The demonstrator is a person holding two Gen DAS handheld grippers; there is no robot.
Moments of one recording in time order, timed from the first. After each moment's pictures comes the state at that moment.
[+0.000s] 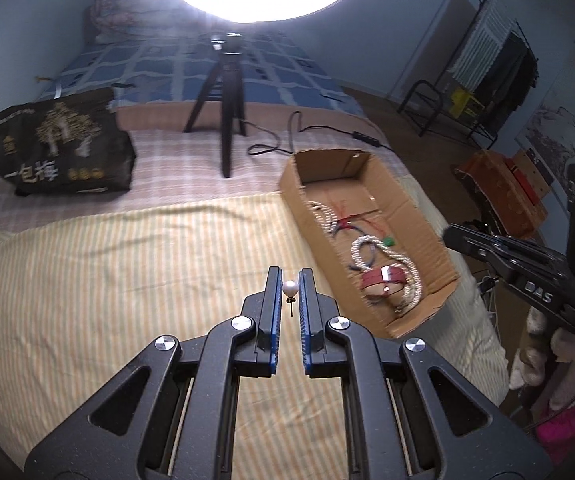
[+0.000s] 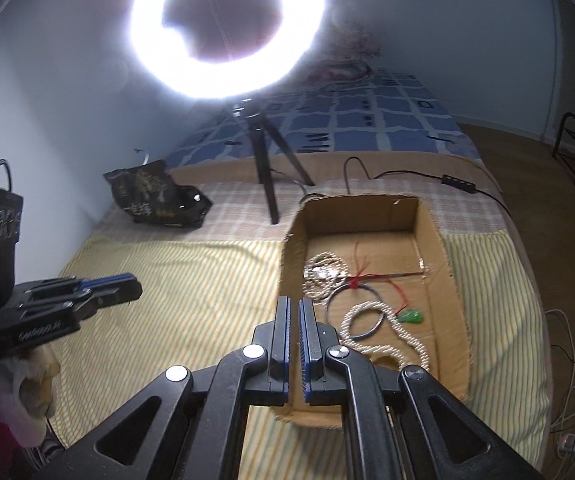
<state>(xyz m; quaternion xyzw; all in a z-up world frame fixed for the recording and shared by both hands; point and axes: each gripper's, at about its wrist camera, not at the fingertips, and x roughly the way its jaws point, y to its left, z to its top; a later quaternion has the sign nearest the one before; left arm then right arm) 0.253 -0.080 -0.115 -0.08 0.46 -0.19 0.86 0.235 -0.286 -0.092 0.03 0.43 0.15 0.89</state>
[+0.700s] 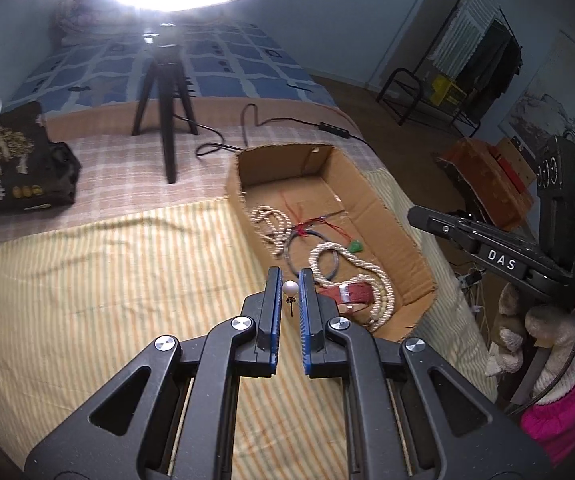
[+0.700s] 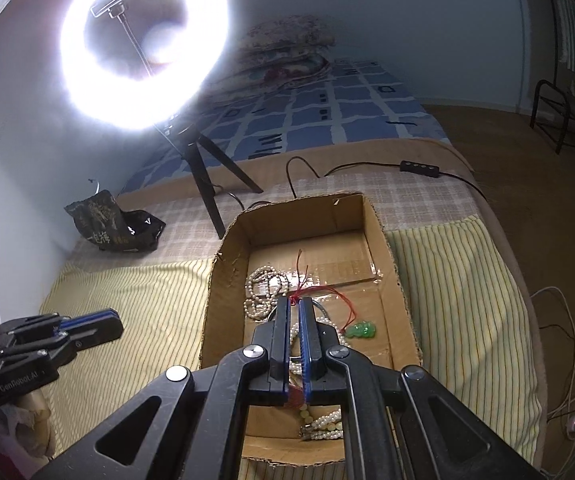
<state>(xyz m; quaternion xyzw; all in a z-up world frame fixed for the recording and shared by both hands) 0.273 -0.138 -0.125 -0.07 0.46 -0.23 0.85 0.265 -0.342 -0.111 0.08 0.43 0.11 0.89</state>
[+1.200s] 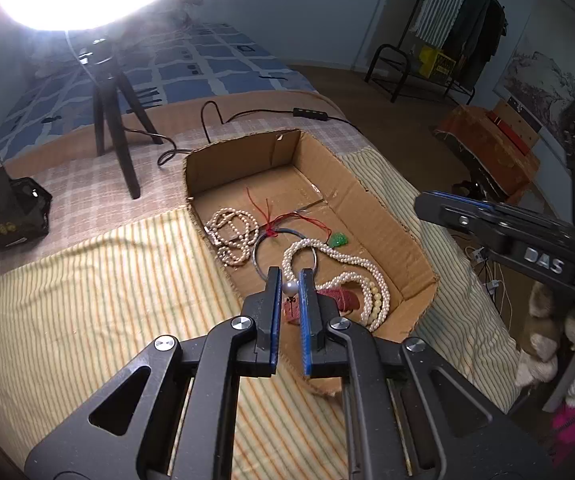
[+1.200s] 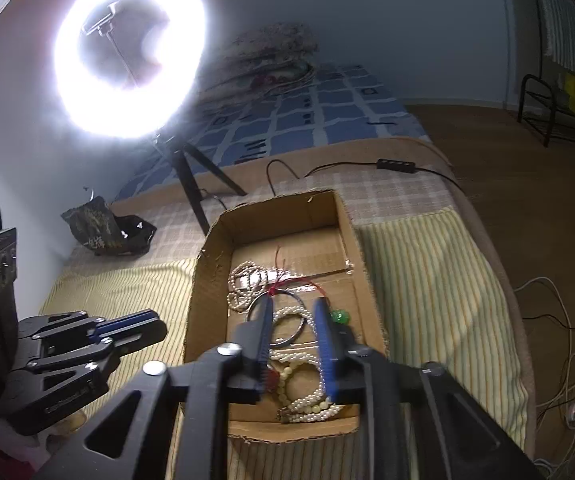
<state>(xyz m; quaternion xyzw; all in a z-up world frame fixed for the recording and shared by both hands) 0.275 -0.199 -0.138 0.00 0.46 -0.24 0.86 0.246 -0.369 -0.105 0.09 0.43 0.09 0.90</state>
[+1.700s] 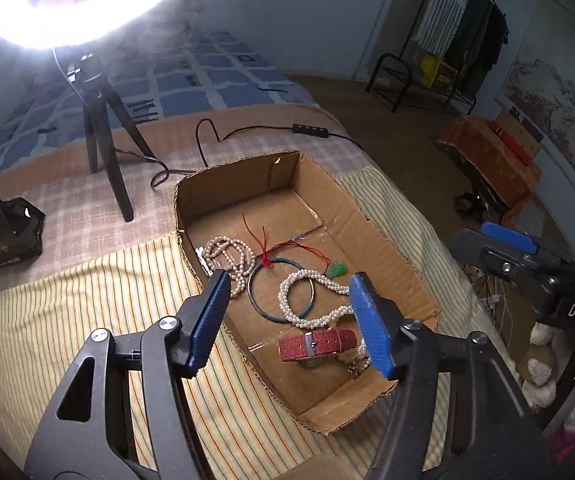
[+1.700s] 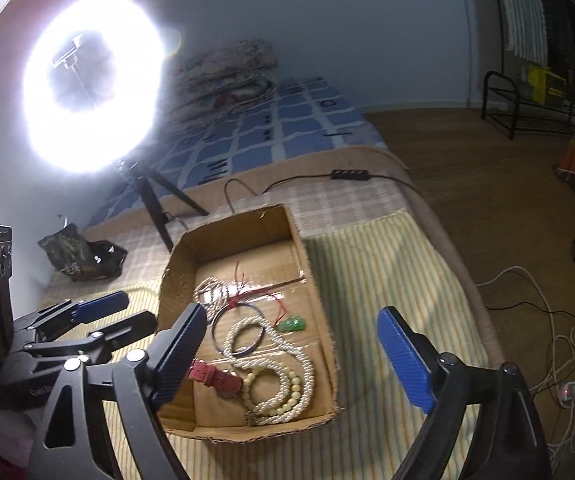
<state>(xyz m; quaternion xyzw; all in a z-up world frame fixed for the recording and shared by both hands) 0.296 -0.206 -0.133 -0.01 0.45 -0.24 0.86 0.236 -0.397 -0.098 0.10 0.41 0.02 0.91</state>
